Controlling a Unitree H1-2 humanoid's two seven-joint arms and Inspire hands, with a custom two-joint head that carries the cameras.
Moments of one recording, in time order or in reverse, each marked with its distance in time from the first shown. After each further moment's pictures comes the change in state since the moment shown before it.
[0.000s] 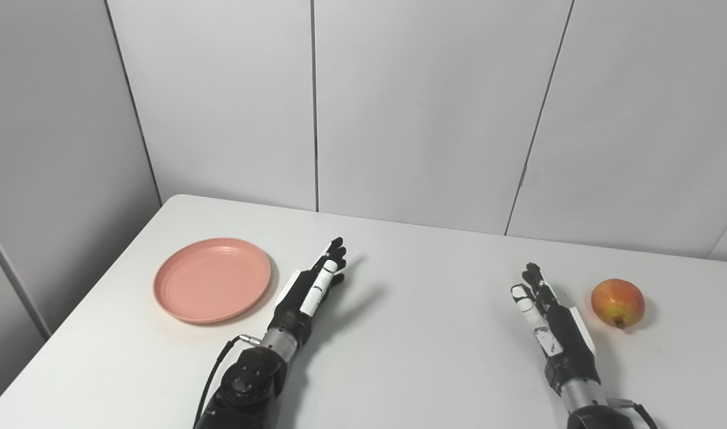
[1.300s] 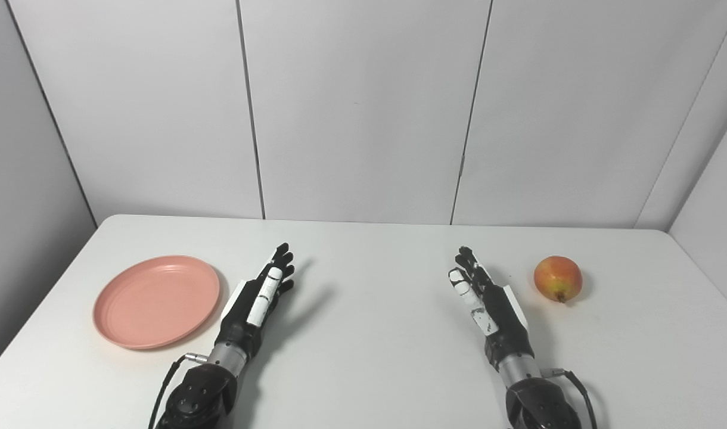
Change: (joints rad) left arm 0.000 0.027 0.034 -0.003 -0.024 0.004 -0.054; right arm -0.010 0.055 0.020 0.007 -0.048 -0.032 -0.049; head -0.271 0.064
